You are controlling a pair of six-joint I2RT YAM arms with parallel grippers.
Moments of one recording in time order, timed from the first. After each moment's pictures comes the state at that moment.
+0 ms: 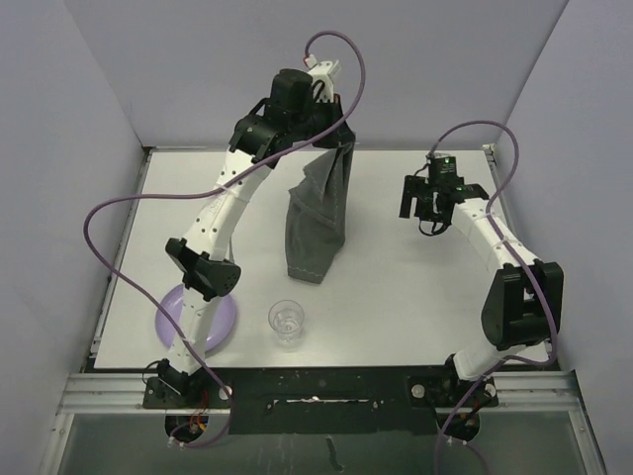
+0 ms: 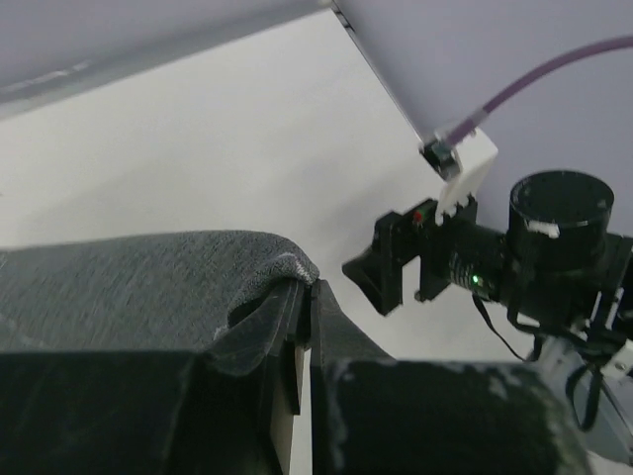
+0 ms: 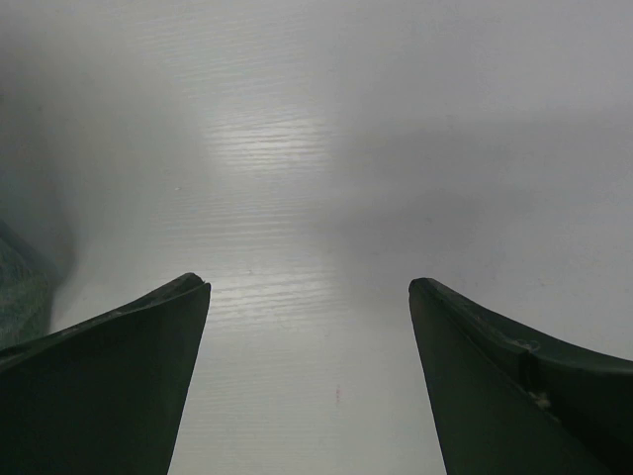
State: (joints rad) left arm -0.58 2.25 2.81 -0.93 0.22 -0.39; right arm 0.18 1.62 1.32 -0.61 0.10 0.22
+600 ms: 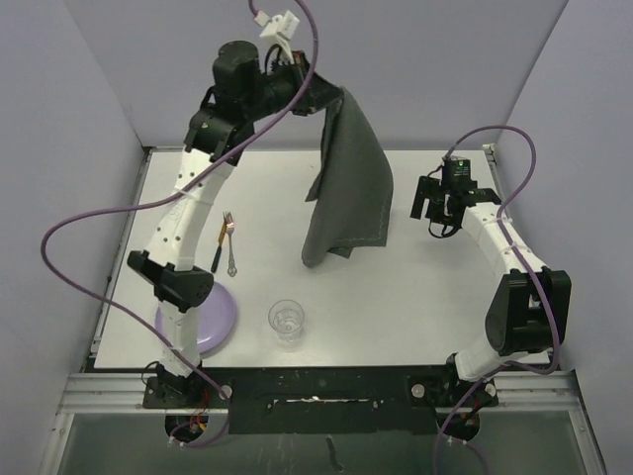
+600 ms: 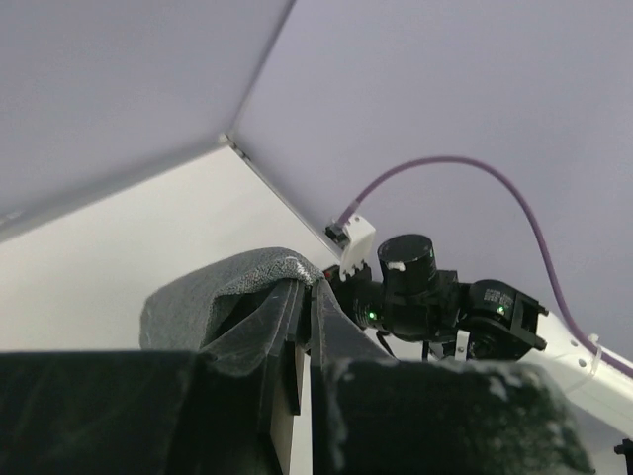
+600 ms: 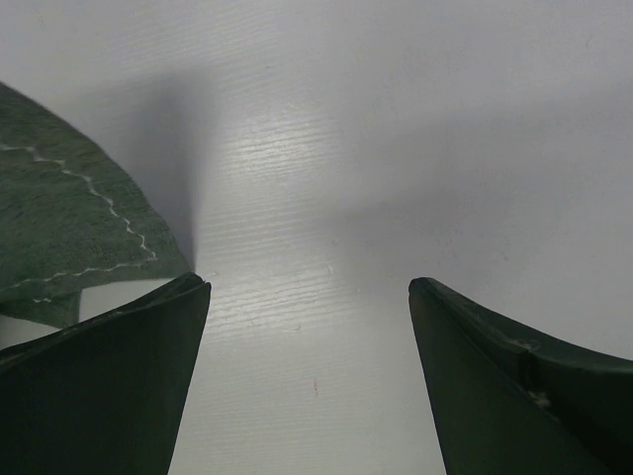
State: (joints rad) left arm -0.54 2.08 2.64 -0.60 0.43 -0.54; right arm 0.07 1.56 1.26 -0.60 0.11 0.26
